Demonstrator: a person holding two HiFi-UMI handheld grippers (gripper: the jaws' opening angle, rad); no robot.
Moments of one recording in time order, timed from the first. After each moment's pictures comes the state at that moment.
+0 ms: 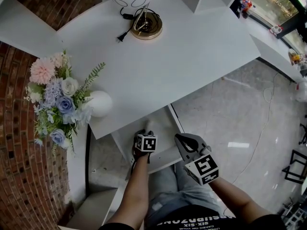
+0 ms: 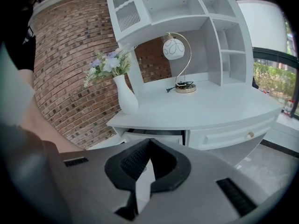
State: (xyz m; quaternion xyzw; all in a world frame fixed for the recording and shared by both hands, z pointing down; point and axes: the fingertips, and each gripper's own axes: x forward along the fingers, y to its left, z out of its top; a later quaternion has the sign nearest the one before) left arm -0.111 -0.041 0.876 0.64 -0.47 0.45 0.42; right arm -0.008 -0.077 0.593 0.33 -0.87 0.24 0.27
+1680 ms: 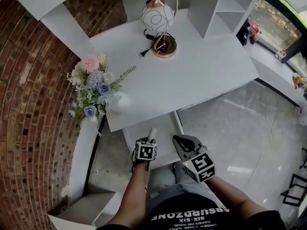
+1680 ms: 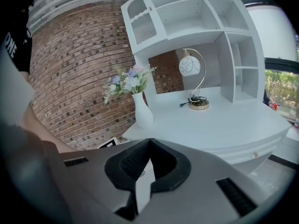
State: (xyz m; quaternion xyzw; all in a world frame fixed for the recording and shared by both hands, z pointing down) left arm -0.127 -0.019 0.756 0.65 -0.50 0.38 0.42; right arm -0.033 -0.059 0.510 0.28 -0.91 0.20 0.23
